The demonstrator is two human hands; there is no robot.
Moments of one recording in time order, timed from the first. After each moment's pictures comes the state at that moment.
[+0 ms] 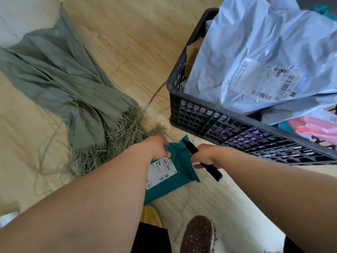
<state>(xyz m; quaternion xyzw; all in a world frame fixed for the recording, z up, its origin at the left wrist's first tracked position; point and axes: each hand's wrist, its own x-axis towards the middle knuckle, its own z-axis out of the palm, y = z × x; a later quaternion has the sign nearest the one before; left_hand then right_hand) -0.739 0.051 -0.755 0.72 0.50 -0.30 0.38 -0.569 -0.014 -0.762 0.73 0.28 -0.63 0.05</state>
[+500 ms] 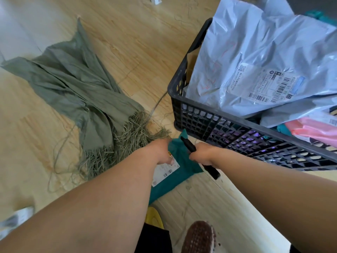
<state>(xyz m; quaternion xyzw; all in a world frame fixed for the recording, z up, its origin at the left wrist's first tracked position) -0.733 0.037 -0.744 0.72 0.53 -0.27 0.37 -0.574 -0.014 -0.739 0.70 0.45 -0.54 0.08</state>
